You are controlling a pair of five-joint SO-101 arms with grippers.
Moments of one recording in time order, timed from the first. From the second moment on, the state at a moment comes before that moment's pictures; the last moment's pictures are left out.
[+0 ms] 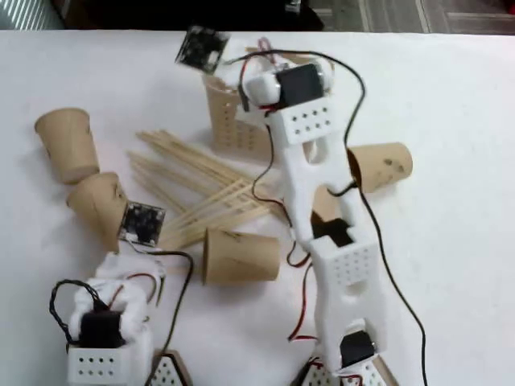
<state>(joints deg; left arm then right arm) -4.9 -104.0 94.6 73.7 -12.4 -22.9 33.1 -70.2 97.9 47.8</state>
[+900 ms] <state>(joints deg) -4.9 -104.0 94.6 73.5 -12.4 -5.7 -15.5 -11.3 97.5 44.1</state>
